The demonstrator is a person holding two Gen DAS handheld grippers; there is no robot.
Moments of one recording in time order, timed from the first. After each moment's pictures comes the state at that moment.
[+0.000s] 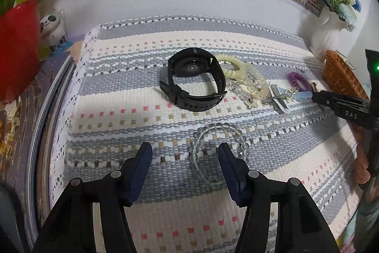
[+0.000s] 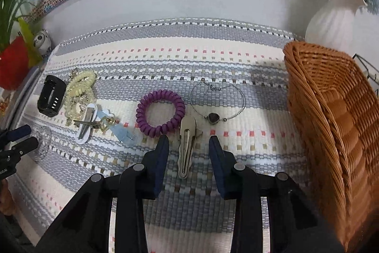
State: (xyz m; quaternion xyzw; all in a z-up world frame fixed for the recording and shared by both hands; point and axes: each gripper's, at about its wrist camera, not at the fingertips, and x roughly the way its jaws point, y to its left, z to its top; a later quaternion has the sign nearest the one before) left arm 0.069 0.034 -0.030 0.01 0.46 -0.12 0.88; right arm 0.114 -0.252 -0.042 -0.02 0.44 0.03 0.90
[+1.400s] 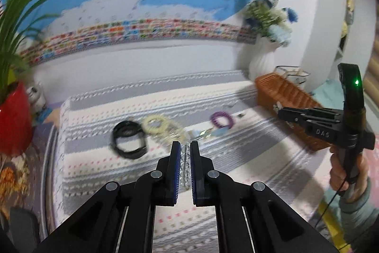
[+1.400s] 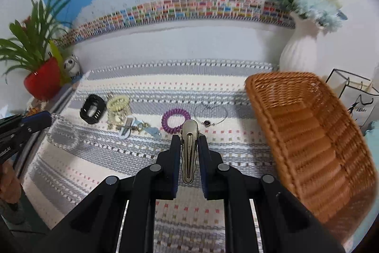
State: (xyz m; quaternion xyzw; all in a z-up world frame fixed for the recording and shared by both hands) left arm 0.005 -0.015 0.072 0.02 0.34 -0.24 0.91; right arm 0.012 -0.269 0.028 0.01 0.34 0.06 0.94
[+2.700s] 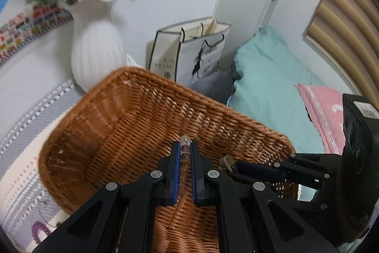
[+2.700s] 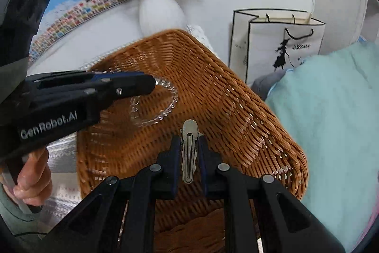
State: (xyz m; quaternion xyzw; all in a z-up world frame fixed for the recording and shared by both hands) left arm 0.089 -0.403 0.040 0.12 0.43 -0.46 0.77; right arm -0.008 -0.473 0.001 0.12 0.41 -0.09 0.90
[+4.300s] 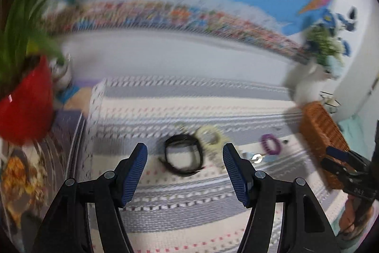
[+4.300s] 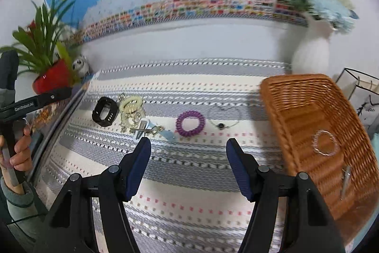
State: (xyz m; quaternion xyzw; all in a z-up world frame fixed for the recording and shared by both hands) left arm 0.089 0.052 0.059 -0.06 0.41 -0.12 0.90; right arm 0.030 -0.255 0.036 0.02 0.37 0.09 0.92
